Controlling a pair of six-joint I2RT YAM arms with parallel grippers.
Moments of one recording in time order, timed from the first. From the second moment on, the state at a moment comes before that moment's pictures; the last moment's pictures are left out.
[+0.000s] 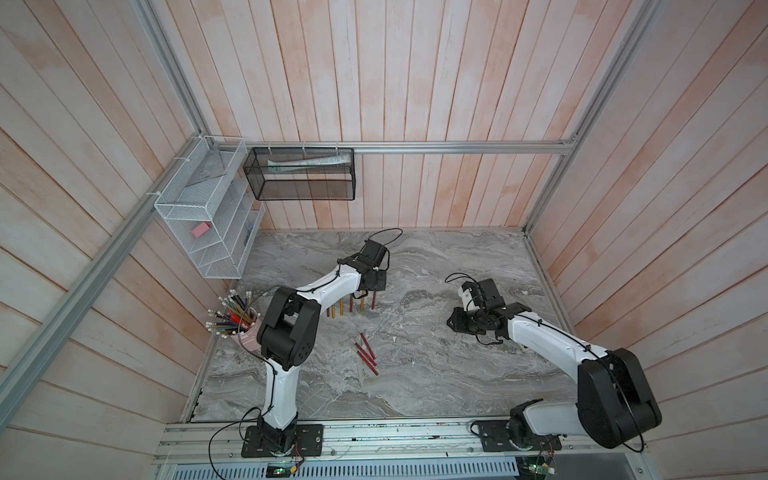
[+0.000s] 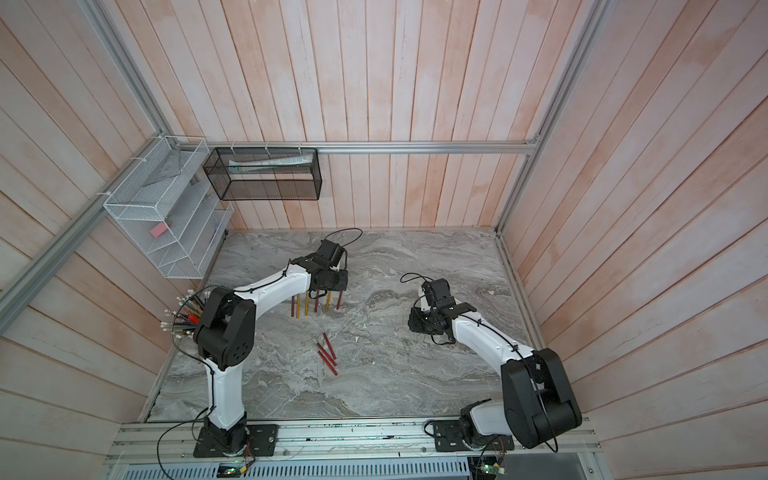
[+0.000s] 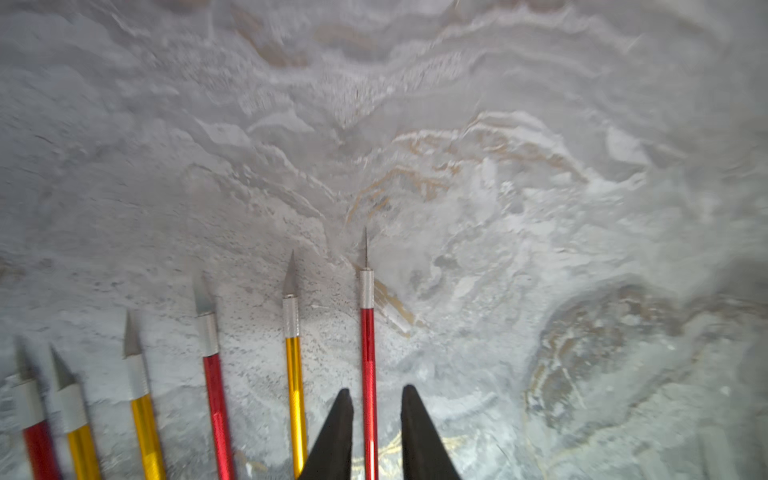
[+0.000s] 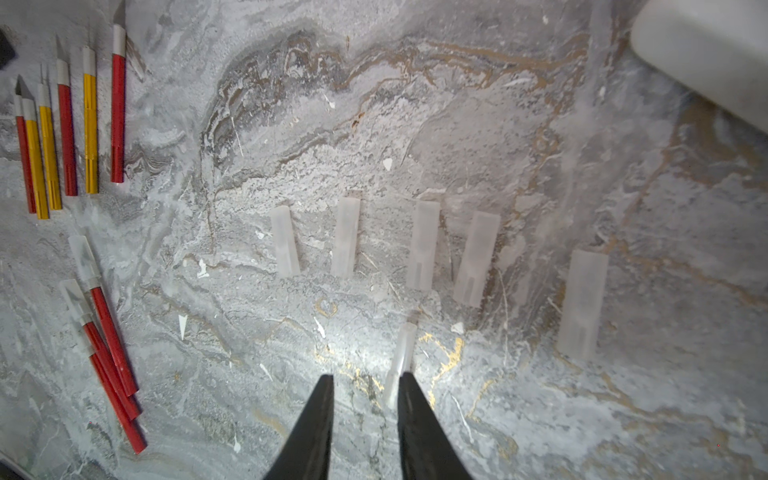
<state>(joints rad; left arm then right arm) -0.52 1.97 1.52 -0.54 -0.09 -0.35 0.37 1.37 0.76 -0.44 -0.21 0.45</state>
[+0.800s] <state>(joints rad) -0.68 1.53 0.90 -0.55 -0.11 -0.62 0.54 1.46 0.84 -0.41 -0.21 0.46</state>
